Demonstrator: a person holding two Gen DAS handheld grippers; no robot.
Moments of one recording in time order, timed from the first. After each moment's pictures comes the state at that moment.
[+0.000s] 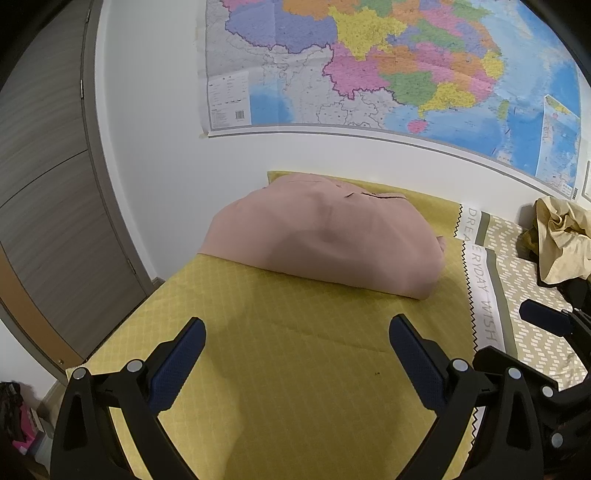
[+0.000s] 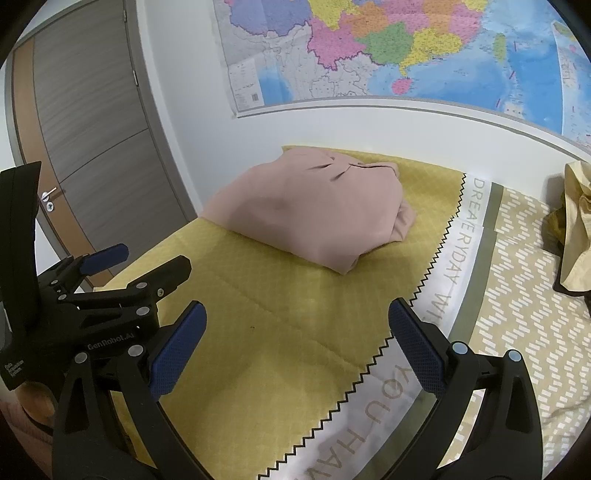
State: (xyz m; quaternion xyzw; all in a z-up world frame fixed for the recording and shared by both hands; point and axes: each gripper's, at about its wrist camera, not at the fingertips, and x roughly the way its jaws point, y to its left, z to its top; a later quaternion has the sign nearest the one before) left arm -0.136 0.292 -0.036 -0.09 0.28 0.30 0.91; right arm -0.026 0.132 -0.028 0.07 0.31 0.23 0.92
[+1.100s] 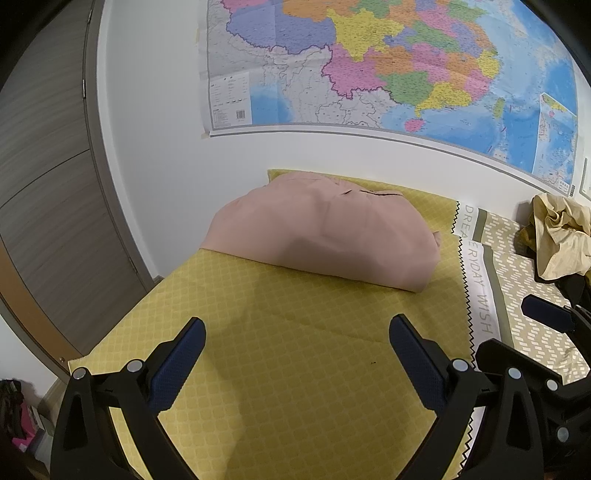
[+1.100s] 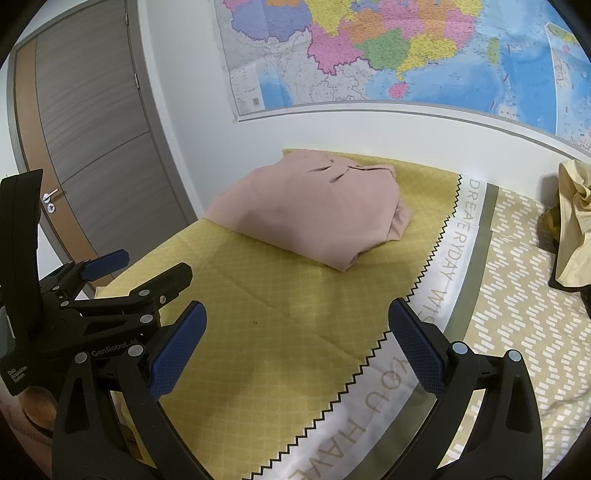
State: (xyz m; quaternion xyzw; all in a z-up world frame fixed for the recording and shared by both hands) left arm -0.144 0.287 -0.038 -0.08 0.28 0.30 0.91; right arm -0.038 0.133 -0.027 0.08 0.31 0.22 0.92
